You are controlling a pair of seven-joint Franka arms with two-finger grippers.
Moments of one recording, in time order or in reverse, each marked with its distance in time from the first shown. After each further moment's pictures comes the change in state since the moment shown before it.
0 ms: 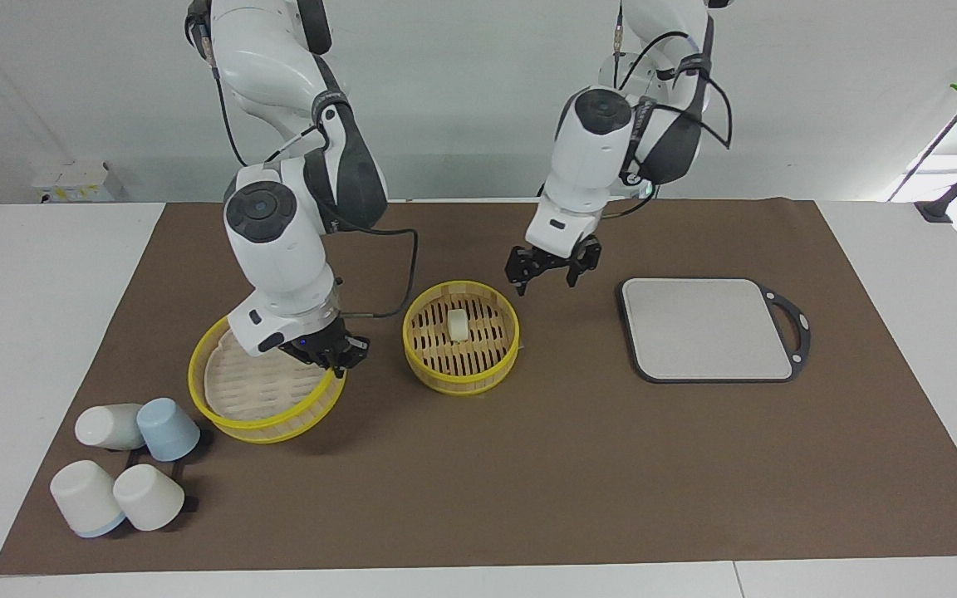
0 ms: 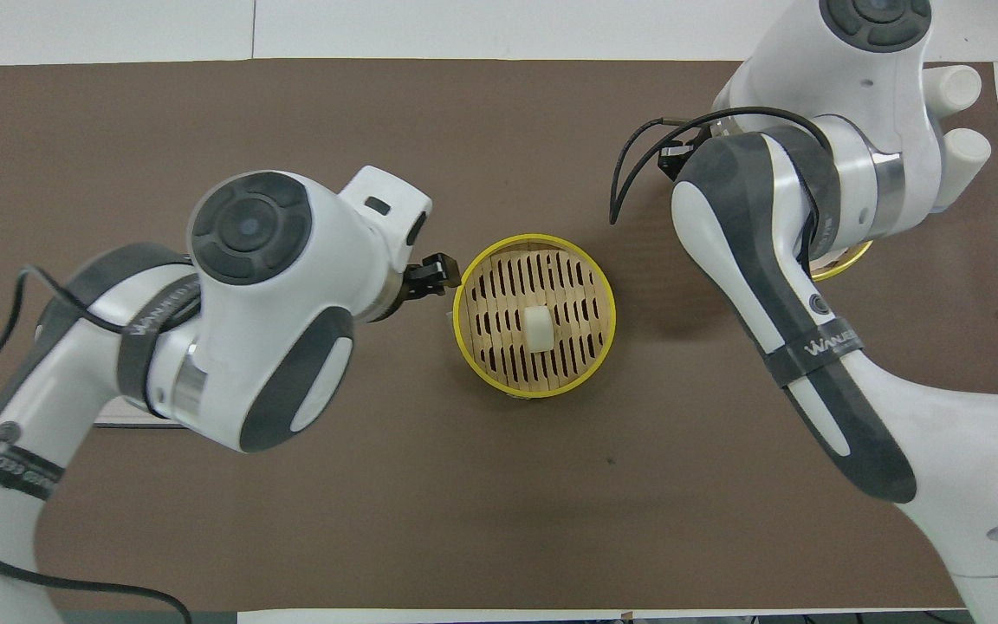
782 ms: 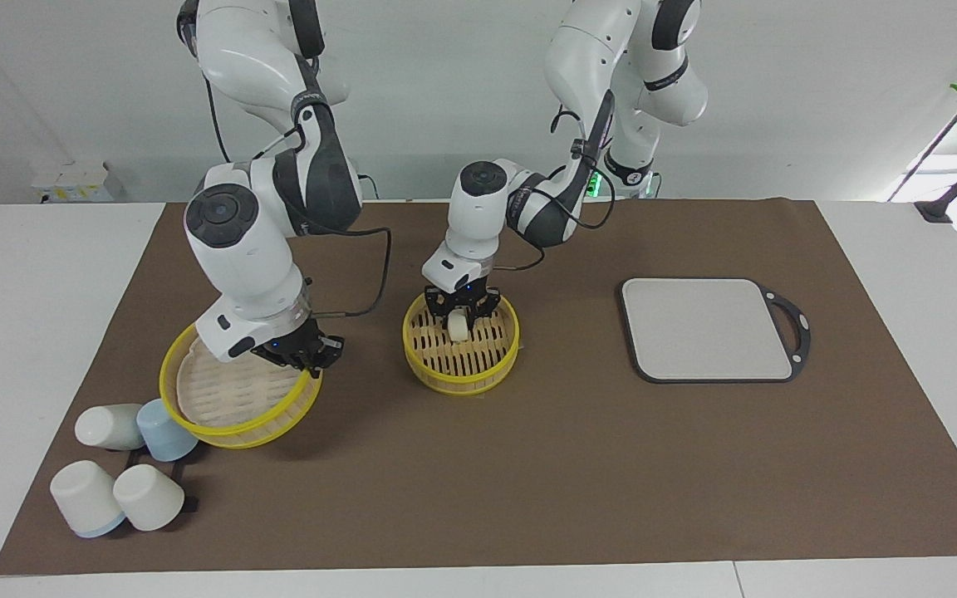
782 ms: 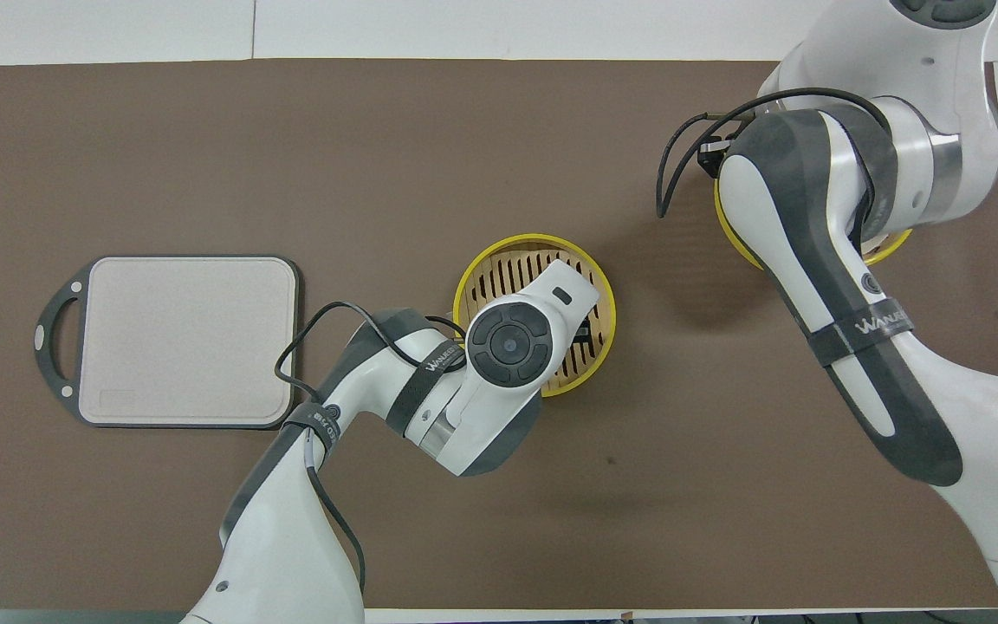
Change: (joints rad) left arm -0.276 0.326 -0.029 -0.026 0.000 0.467 -0.089; right arm -0.095 0.001 -0.005 0.018 0.002 -0.040 -0.181
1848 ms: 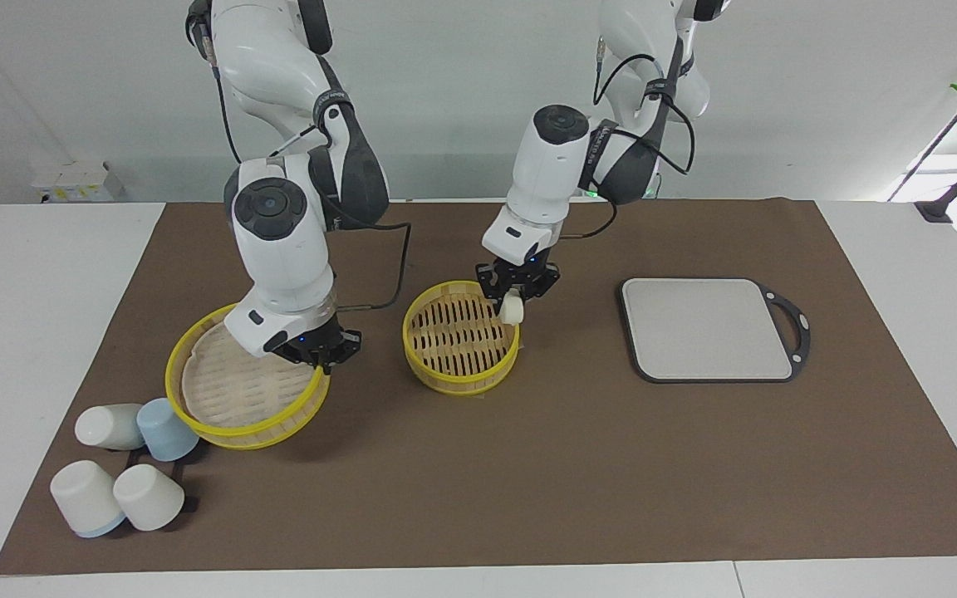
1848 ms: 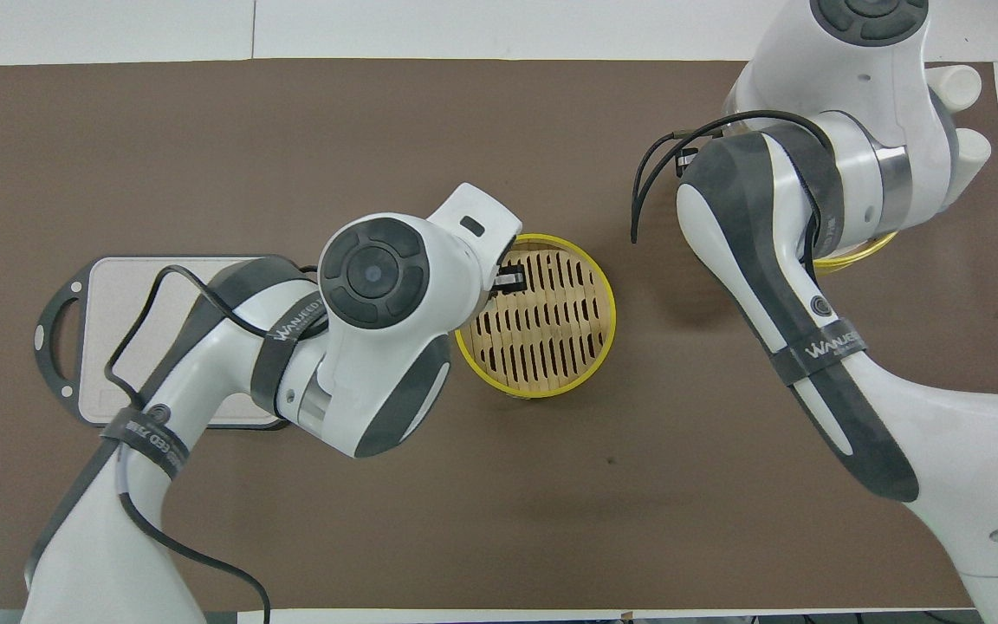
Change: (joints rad) left arm 0.113 -0.179 -0.005 0.022 0.000 -0.168 0.075; right arm 0.048 0.000 0.000 0.002 -0.079 -0.010 -0.011
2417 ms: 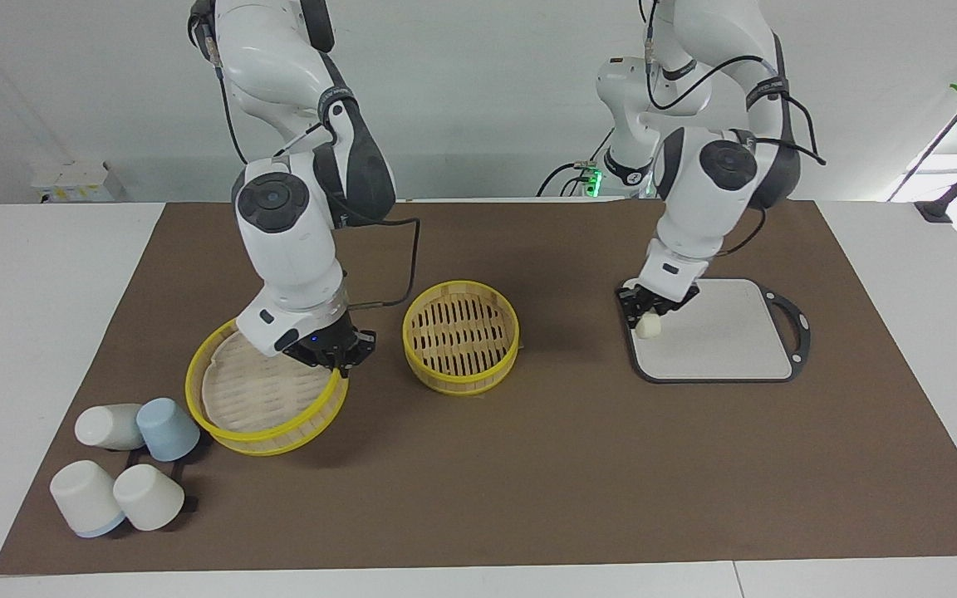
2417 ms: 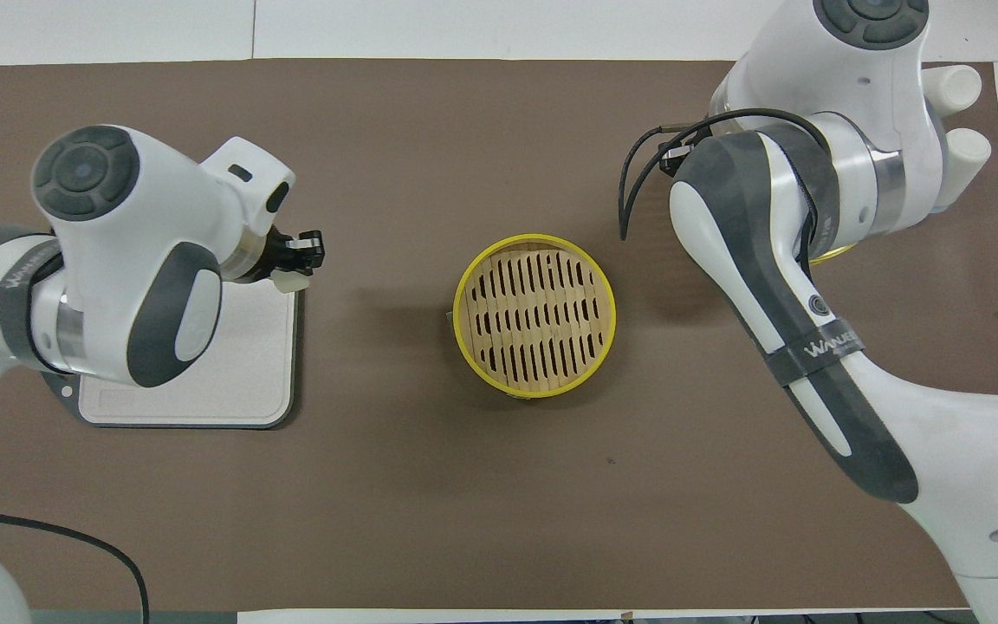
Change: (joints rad) left arm 0.303 -0.072 0.001 -0.020 0.036 -0.209 0.181; right arm 0.006 0.002 -0.001 0.000 0.049 0.027 -0.015
